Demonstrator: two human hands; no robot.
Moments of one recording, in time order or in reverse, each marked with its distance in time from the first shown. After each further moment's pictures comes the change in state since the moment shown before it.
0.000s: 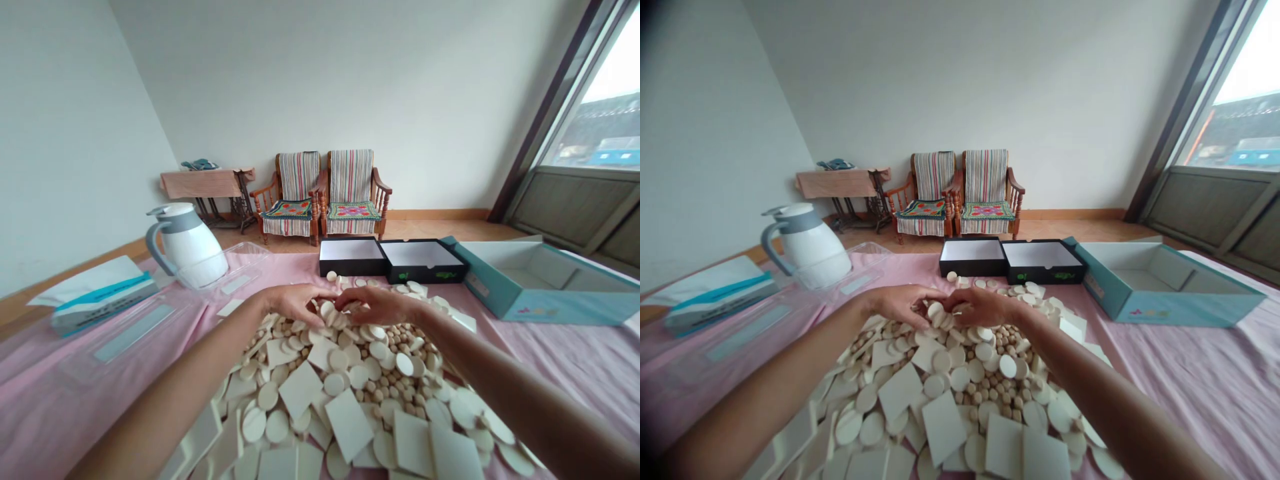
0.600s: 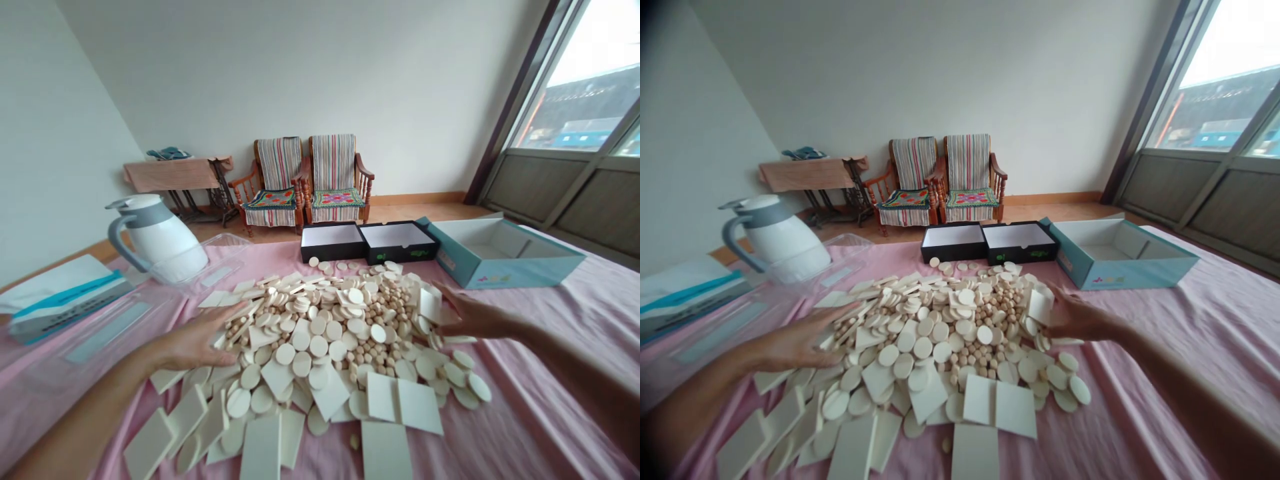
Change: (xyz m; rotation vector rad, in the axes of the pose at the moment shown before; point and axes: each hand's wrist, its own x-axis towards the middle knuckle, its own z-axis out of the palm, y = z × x) left_hand -0.151 -0.037 0.035 0.582 0.258 -0.412; right_hand -0.222 0.091 -0.009 -0.239 0.305 0.557
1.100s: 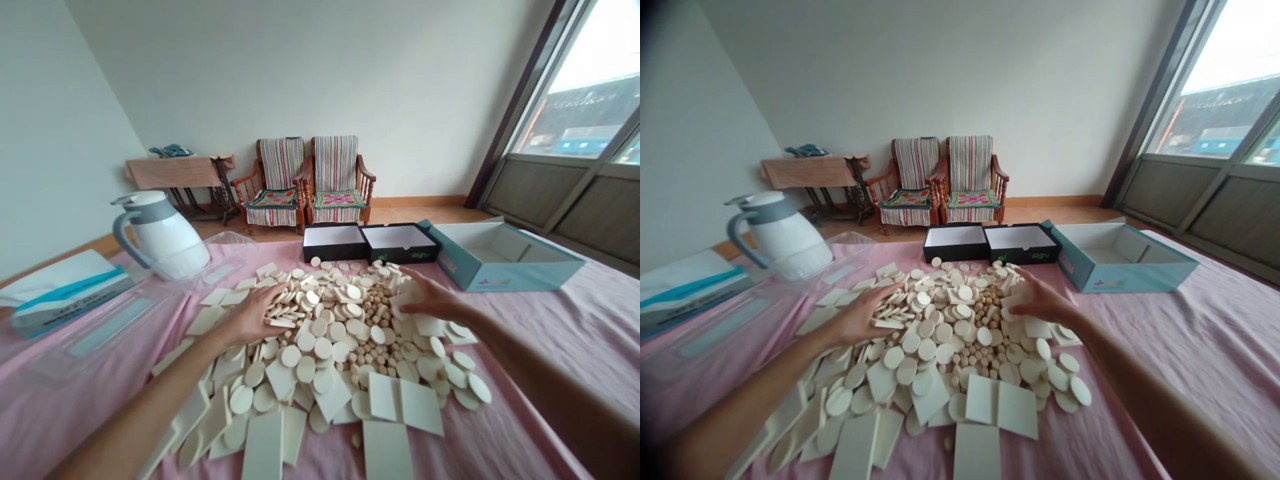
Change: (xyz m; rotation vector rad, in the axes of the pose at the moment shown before) left_hand 0.069 0.055 0.026 -0.114 0.281 0.065; right_hand 0.049 -0.061 0.020 0.471 0.123 0.093
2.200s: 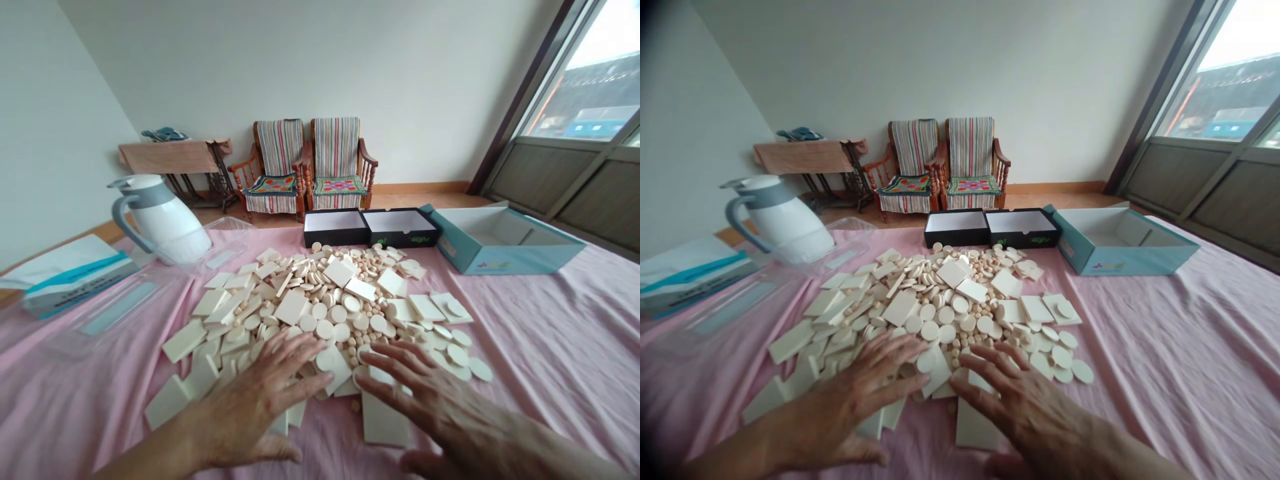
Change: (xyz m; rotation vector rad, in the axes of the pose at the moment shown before) left_hand -0.100 0.100 0.004 0.188 -0.176 0.509; right_hand -0.153 -0.102 0.058 -0.551 -0.468 -0.569
